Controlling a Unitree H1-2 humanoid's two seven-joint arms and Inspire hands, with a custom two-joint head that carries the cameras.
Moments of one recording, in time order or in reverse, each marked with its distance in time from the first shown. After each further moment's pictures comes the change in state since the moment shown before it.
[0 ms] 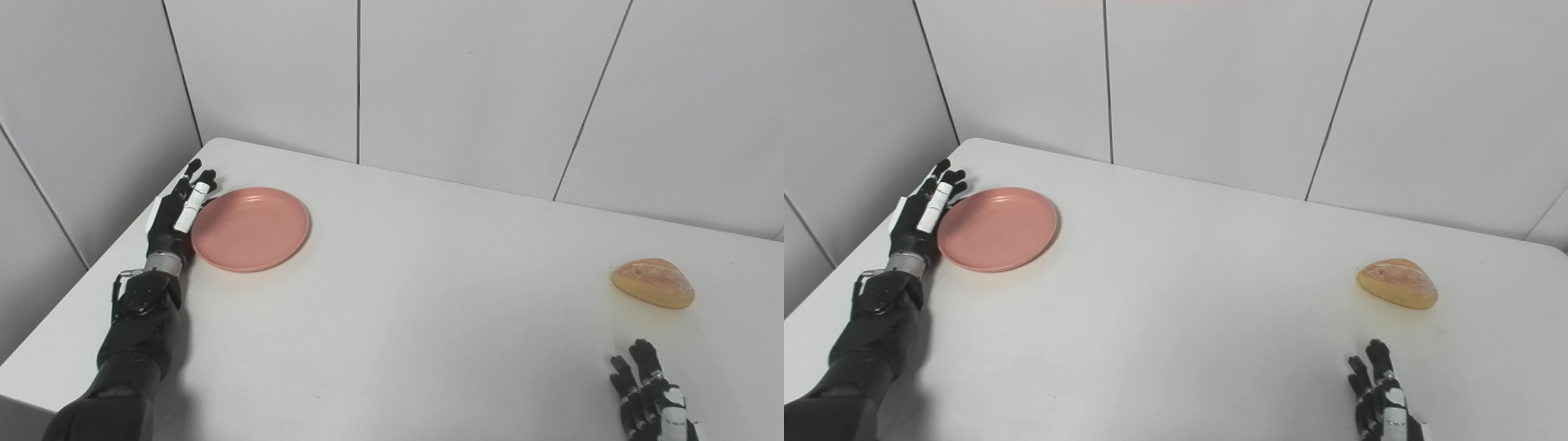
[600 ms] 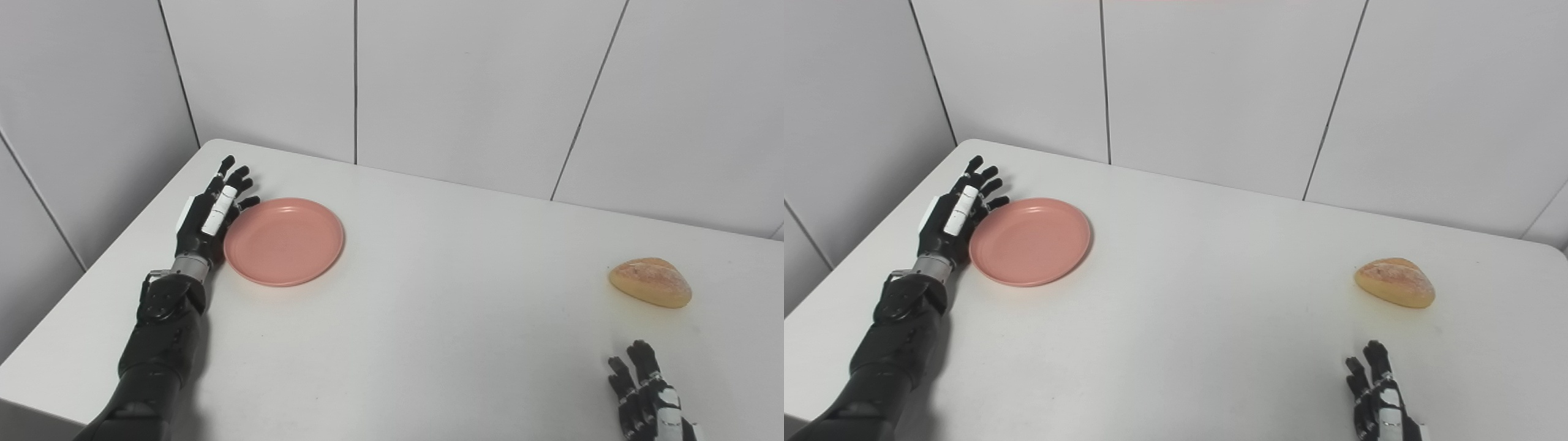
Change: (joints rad) left arm 0.045 -0.069 -0.019 -0.160 -0.065 0.053 -0.095; right arm 0.006 0.006 0.007 -0.007 -0.002 0.000 -0.008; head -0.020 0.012
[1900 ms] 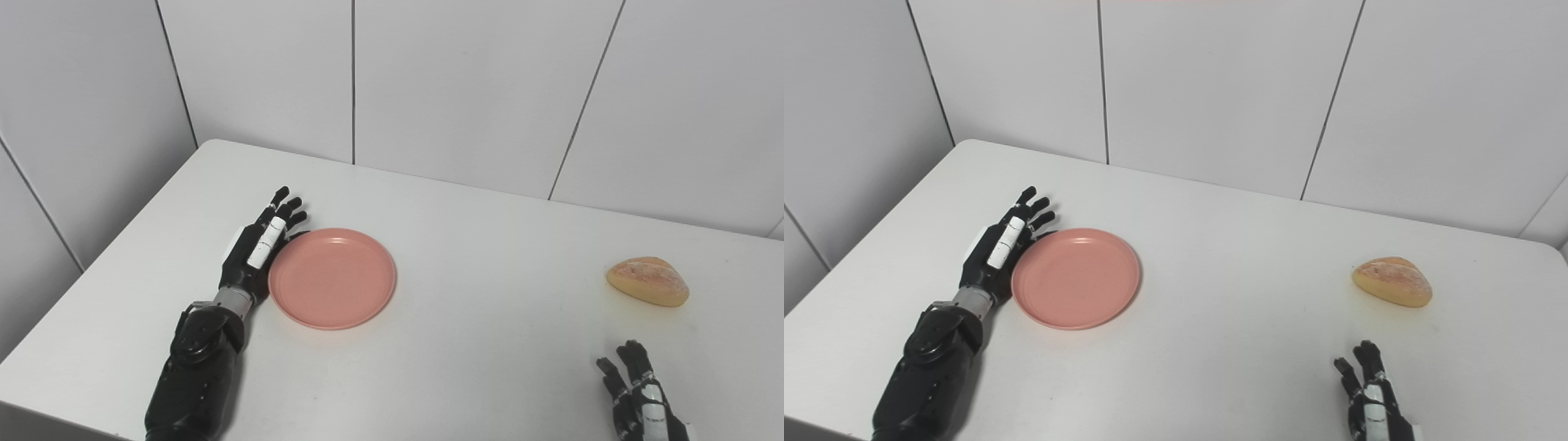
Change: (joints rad) left arm 0.216 -0.165 -0.061 -0.514 0.003 0.362 0.070; right arm 0.010 0.028 0.017 -0.028 -0.028 0.030 -0.034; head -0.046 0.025
